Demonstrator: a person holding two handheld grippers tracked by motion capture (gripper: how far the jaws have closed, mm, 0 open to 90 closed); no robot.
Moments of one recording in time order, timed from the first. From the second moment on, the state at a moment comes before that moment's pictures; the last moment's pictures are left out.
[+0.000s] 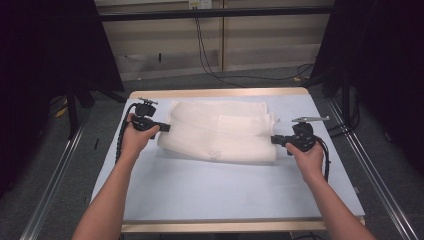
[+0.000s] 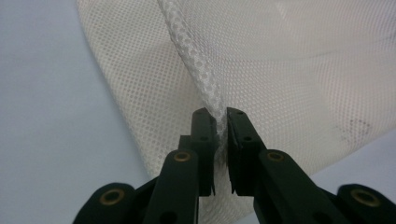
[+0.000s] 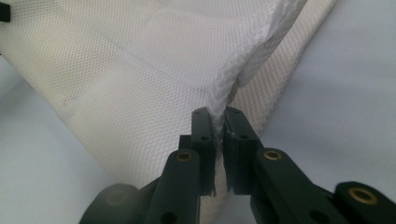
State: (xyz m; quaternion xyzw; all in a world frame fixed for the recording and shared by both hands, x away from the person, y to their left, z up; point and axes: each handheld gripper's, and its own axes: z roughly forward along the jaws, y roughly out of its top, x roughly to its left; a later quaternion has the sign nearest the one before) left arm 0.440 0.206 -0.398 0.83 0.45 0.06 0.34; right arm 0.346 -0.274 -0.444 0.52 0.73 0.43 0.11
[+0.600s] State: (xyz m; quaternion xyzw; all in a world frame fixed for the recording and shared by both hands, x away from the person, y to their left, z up) left arm 0.382 0.245 -0.440 0.80 0.47 0.03 0.36; right arm 0.302 -0.269 -0.457 0.46 0.77 0.42 0.12
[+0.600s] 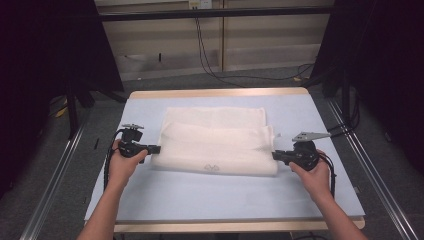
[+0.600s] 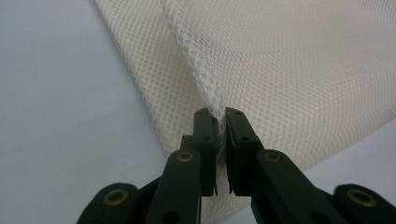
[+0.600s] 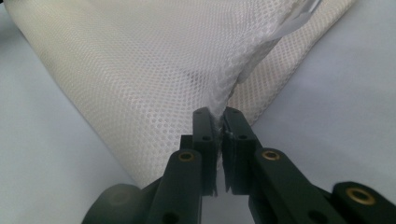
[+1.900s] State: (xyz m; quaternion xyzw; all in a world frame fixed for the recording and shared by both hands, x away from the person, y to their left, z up) left arm 0.347 0.243 -0.469 0.81 0.48 0.03 0.33; right arm 0.300 -0.262 -0.476 0.45 0.81 0.38 0.08
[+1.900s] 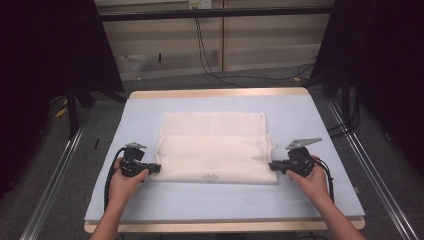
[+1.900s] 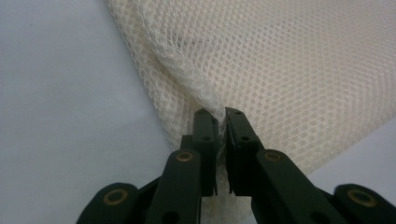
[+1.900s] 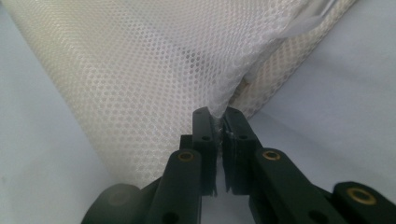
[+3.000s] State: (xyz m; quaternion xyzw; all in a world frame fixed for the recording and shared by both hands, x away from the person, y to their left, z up) left arm 0.378 0.231 -0.465 0.80 0.51 0.04 0.31; right arm 0.329 -0.254 -0.479 0.51 0.77 0.38 0.05
